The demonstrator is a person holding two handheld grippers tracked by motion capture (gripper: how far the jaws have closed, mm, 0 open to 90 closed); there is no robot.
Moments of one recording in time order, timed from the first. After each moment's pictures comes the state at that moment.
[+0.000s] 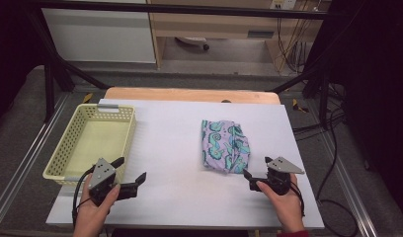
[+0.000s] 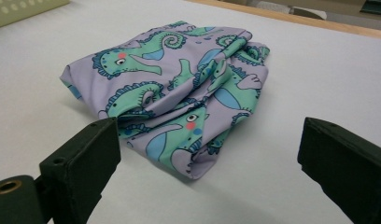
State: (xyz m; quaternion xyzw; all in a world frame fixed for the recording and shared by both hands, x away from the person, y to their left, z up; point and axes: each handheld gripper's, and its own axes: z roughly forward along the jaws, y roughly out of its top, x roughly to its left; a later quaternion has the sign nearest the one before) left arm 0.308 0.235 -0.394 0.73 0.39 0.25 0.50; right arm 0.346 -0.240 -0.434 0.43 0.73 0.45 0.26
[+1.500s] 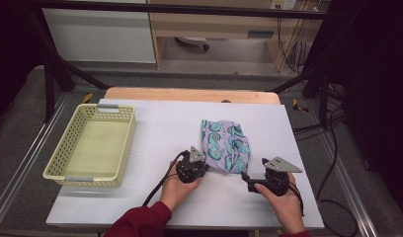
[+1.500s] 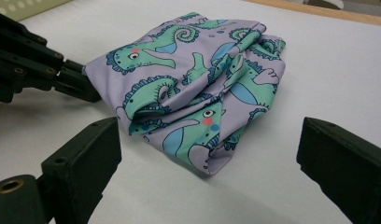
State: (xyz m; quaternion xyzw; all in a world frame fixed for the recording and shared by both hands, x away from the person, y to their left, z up) left arm 0.400 0.046 -0.458 0.84 0.34 0.13 0.40; right arm 0.344 -0.235 -0.431 0.43 0.75 0.45 0.24
